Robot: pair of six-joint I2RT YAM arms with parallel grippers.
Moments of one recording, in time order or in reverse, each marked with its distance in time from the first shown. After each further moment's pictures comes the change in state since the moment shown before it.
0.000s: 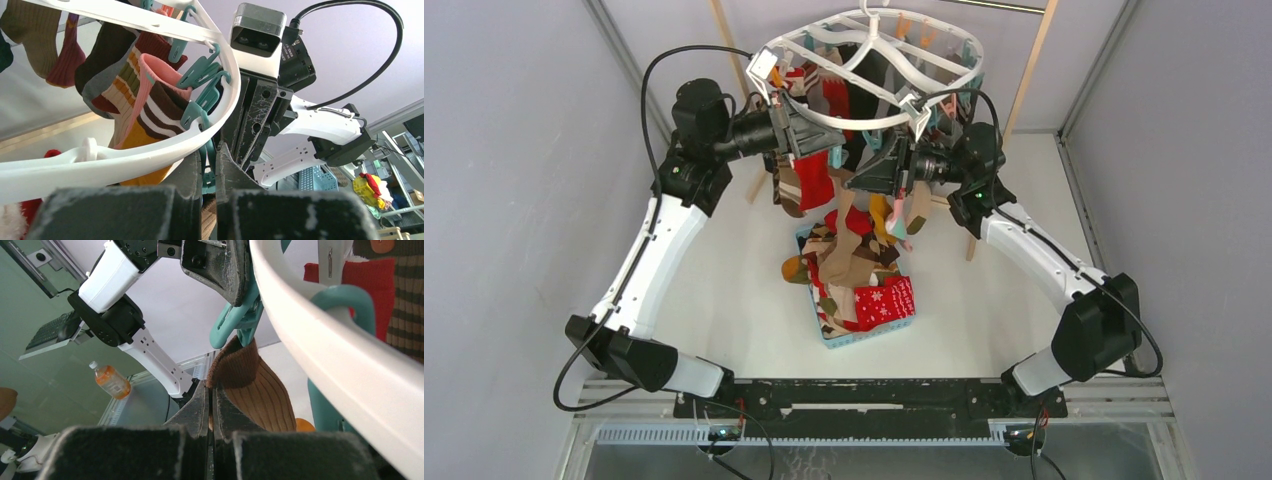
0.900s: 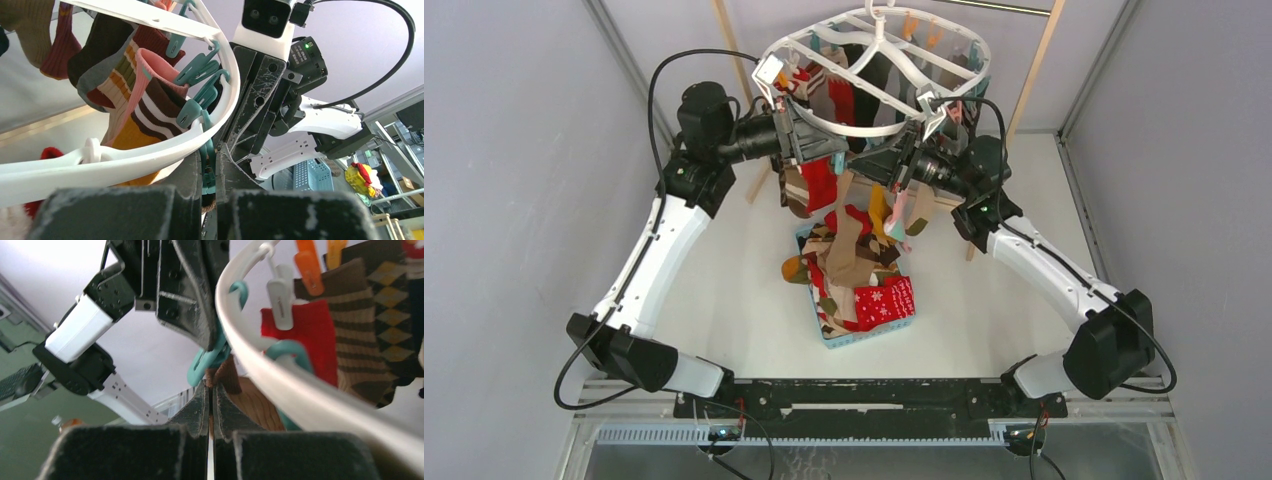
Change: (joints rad) left arm -0.004 0.000 -0.025 0.014 0.031 -0.001; right arm 0.040 -0.082 -0.068 -0.016 0.325 -0.053
